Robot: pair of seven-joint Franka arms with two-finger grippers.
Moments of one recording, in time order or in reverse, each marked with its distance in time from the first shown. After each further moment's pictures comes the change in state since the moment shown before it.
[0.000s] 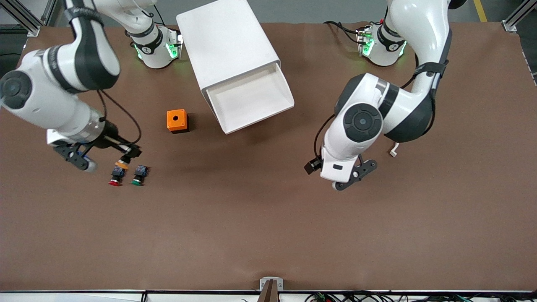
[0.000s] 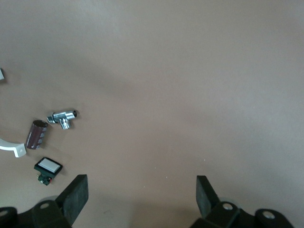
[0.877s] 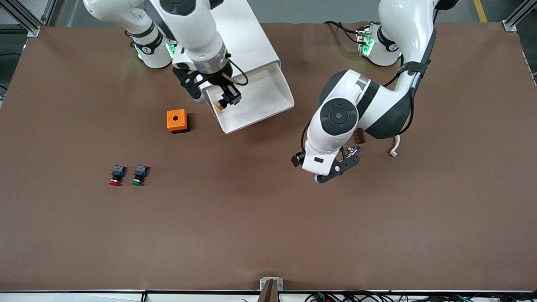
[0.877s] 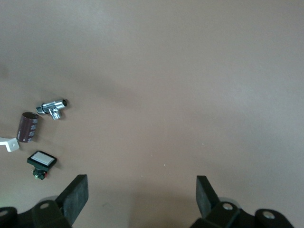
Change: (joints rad) left arm -0.049 0.010 -0.011 -0.002 0.006 0.006 0.007; right arm 0.542 -0.040 0.000 0.028 -0.012 -0.001 0.879
